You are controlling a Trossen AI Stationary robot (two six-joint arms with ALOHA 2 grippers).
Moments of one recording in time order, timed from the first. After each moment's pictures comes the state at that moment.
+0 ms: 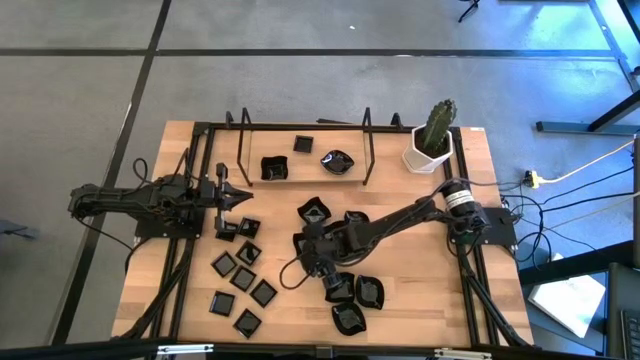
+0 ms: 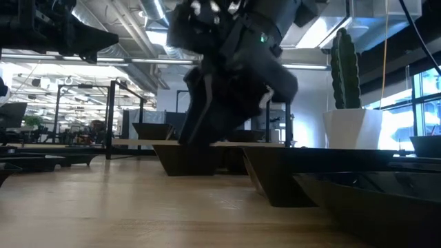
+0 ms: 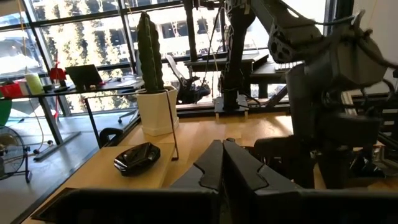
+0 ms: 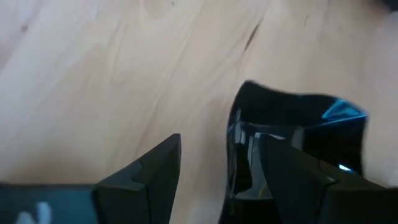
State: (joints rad) left arm 0.01 0.14 0.12 0.05 -0.11 0.09; right arm 0.29 2.05 1.50 -0.39 0.14 -0.21
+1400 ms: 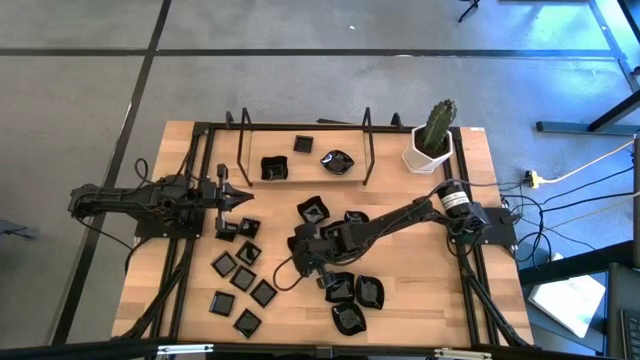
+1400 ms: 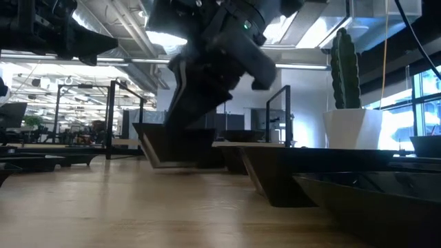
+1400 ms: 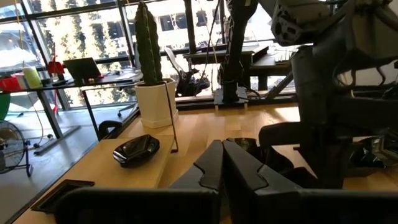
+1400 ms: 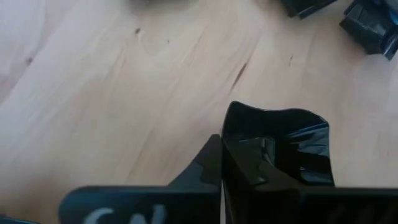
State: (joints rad) left arm 0.01 0.14 0.12 0.02 -0.11 0.09; right arm 0.28 2.08 1.62 -0.44 0.14 -0.27
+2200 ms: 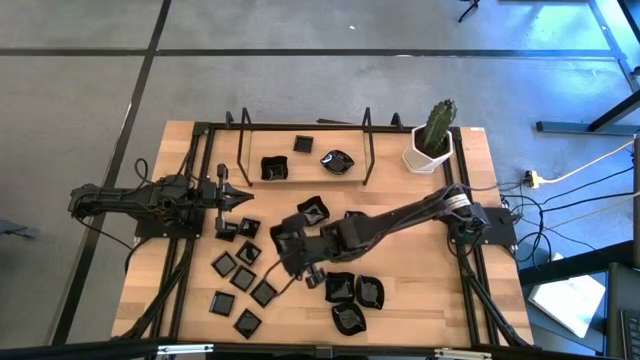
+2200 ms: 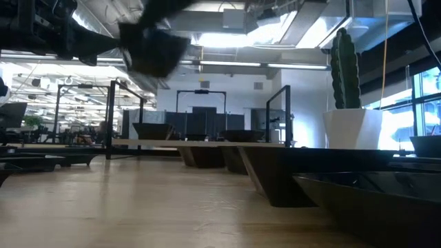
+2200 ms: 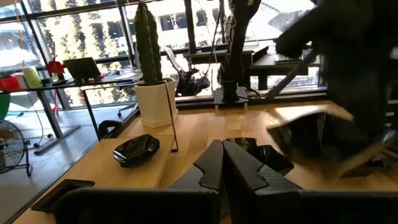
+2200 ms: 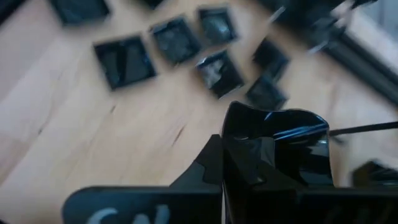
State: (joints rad) left arm 0.01 0.14 0.12 0.02 -0.11 0.09; right arm 0.31 2.08 2.02 -0.72 0.28 -0.33
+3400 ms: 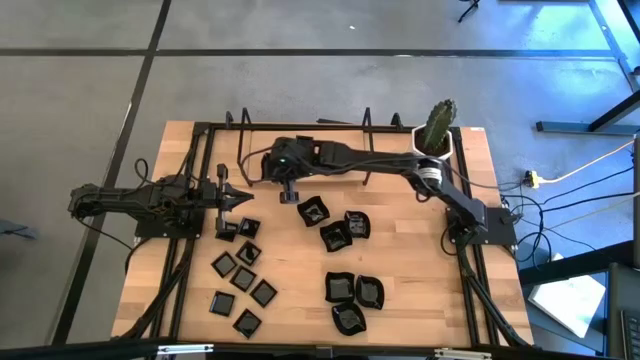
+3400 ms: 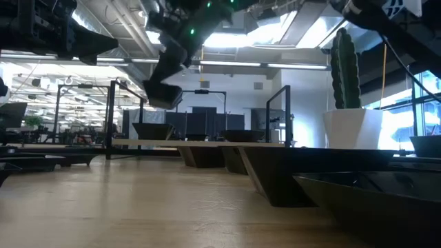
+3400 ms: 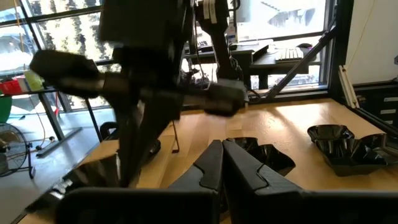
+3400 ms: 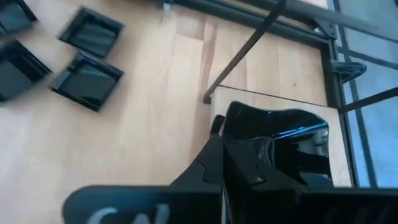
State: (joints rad) left arm 0.01 0.14 0.12 0.02 -0.11 0.11; right arm -0.13 2.26 2.27 -0.71 0.09 -0.39
